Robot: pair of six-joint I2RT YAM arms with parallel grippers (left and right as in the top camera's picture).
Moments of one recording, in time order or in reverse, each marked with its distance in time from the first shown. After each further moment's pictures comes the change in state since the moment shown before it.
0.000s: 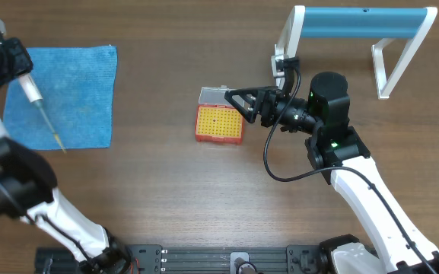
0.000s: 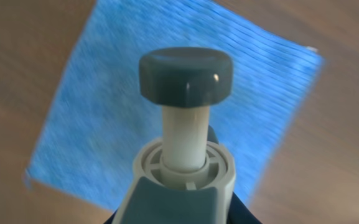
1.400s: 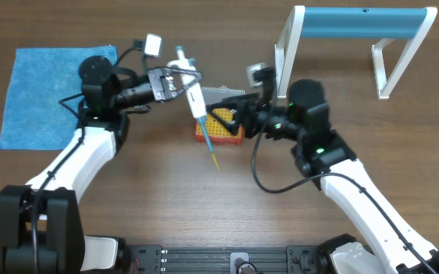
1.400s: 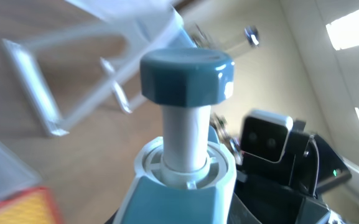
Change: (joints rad) left arm -0.562 -0.494 -1.210 1.857 1.088 -1.084; right arm 0.104 0.000 0.000 -0.002 0.037 -0.064
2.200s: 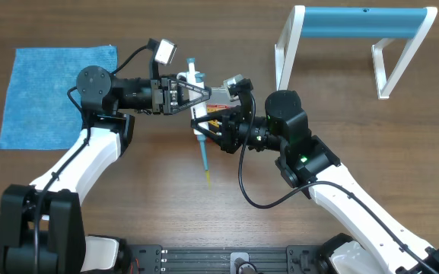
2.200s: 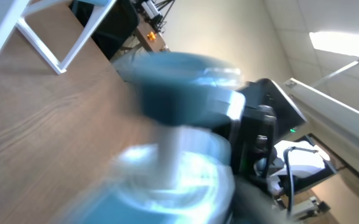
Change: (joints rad) left arm -0.067 -0.002 -0.002 0.356 0.272 -0.226; right arm 0.176 0.004 -0.003 0.015 0.064 -0.022
